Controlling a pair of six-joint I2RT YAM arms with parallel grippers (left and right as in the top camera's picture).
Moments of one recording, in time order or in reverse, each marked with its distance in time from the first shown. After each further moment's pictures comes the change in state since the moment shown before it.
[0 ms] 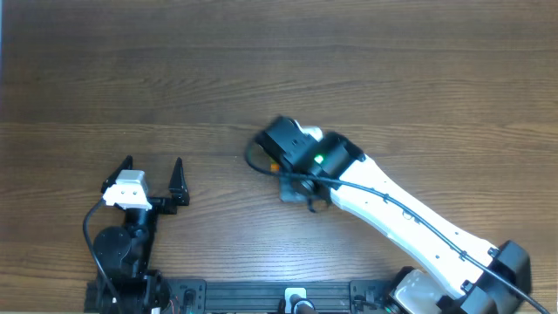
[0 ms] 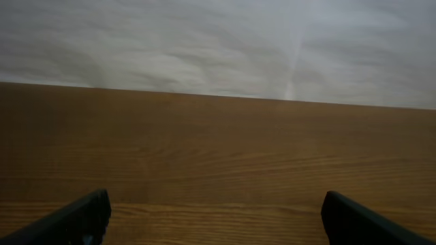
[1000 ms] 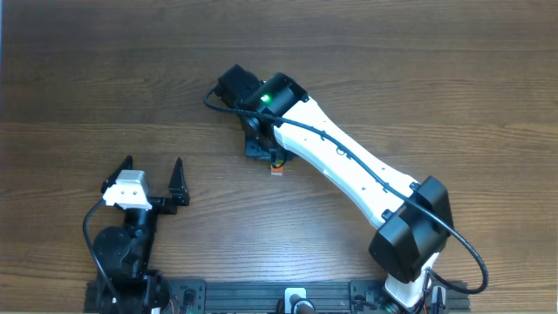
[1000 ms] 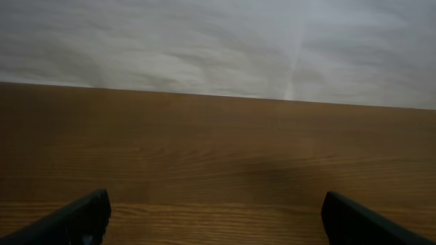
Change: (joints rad) left arm 0.000 0.000 0.000 0.000 0.000 0.000; right arm -0.044 0.391 0.406 -0.114 0.013 0.063
